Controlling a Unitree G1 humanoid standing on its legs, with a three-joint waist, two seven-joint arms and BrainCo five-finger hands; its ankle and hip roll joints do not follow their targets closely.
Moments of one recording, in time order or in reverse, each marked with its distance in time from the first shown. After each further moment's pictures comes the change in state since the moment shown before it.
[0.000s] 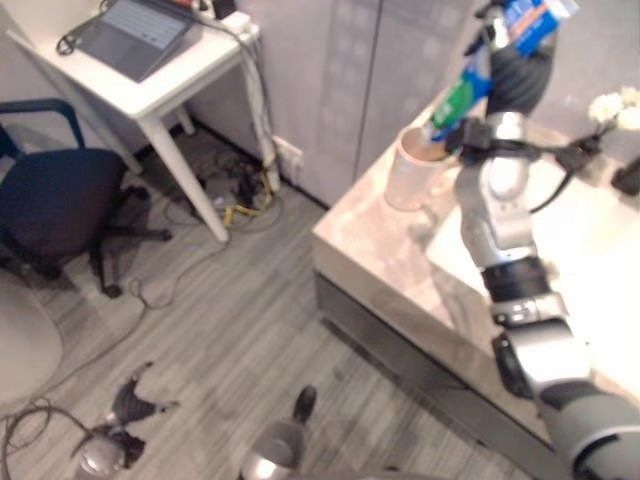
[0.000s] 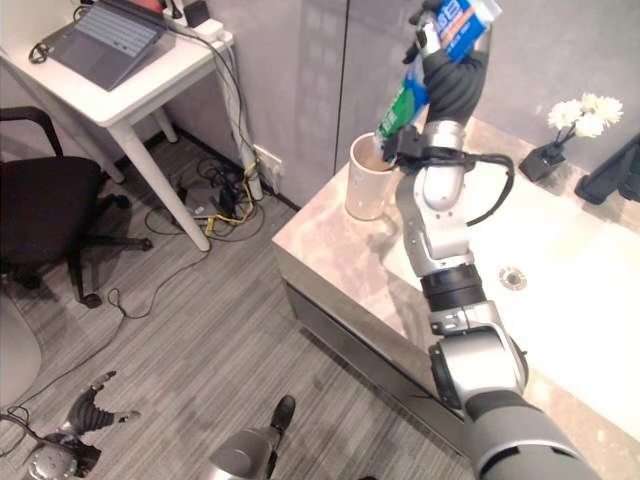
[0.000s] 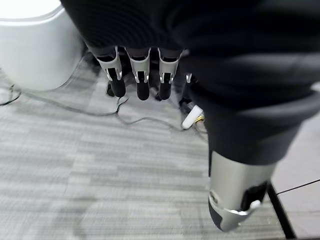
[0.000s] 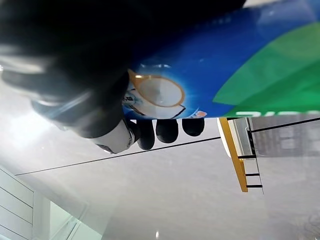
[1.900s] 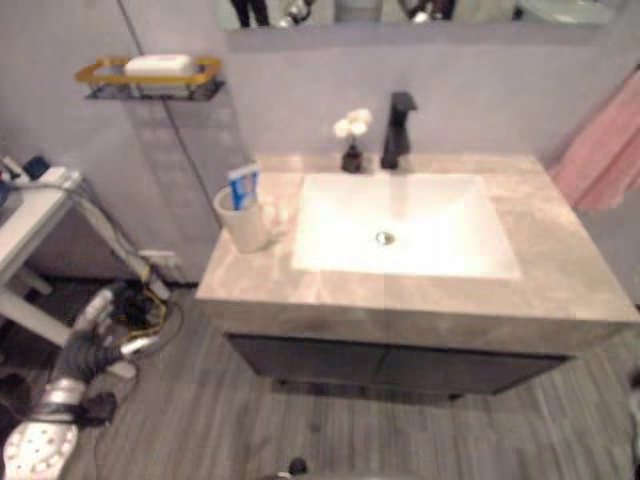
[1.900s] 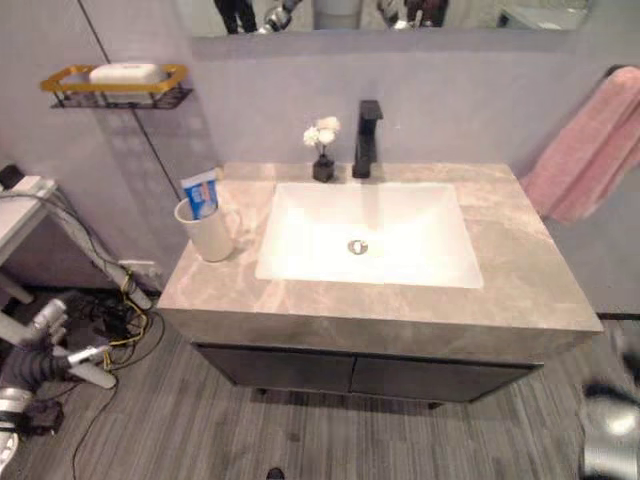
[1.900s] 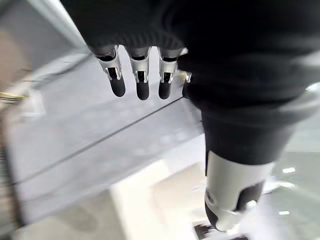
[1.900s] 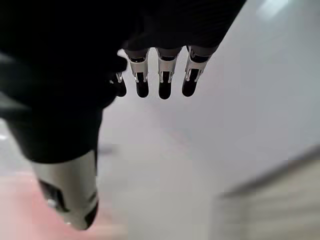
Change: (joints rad) left arm 0.253 0.027 0.355 -0.696 -0.516 -0.102 -0.172; right arm 1.014 -0.255 -0.651 0.505 -0.548 0.263 -0.286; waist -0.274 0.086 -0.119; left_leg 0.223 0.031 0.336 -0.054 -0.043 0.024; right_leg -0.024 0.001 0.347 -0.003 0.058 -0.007
